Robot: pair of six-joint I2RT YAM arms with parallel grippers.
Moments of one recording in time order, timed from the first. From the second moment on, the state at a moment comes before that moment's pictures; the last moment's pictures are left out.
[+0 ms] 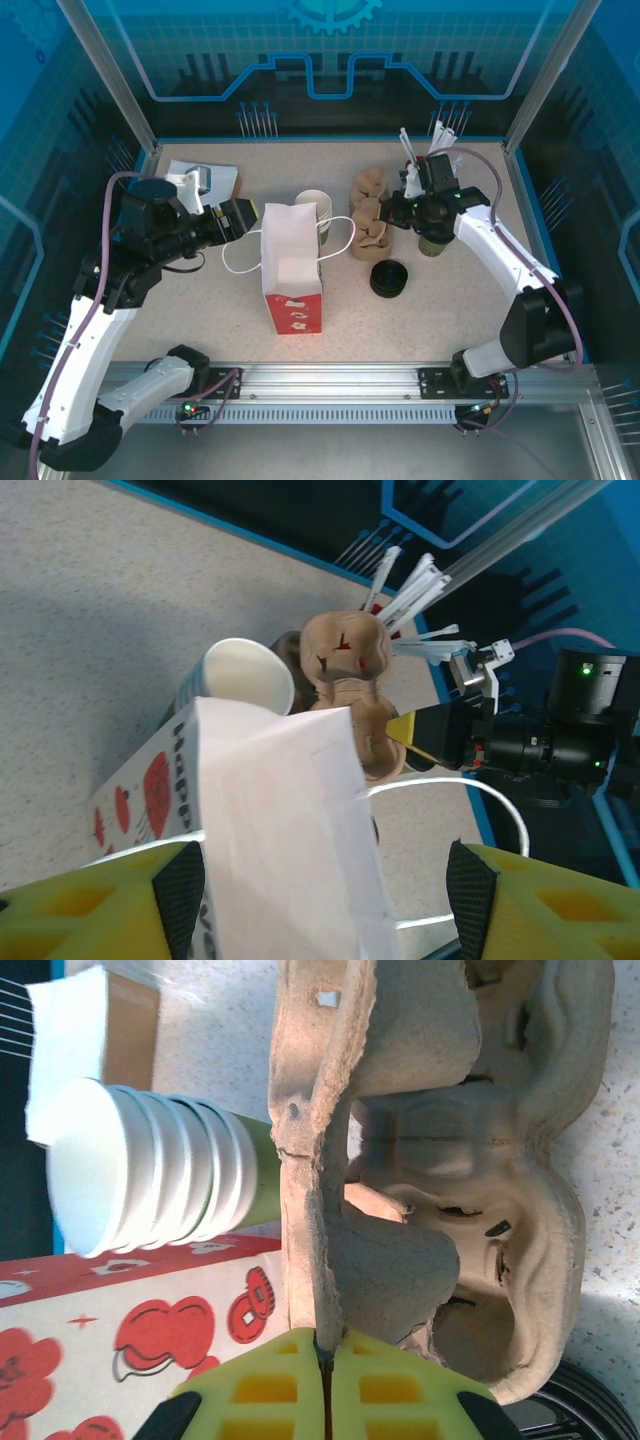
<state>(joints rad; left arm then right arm) -0.35 0.92 1.36 -0.91 0.26 -0.66 0.27 1.45 1.23 -0.70 -0.43 0.53</state>
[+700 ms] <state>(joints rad) -0.35 1.08 1.35 -0.41 0.70 -0.67 0.16 1.09 1.32 -0.50 -0.66 0.51</state>
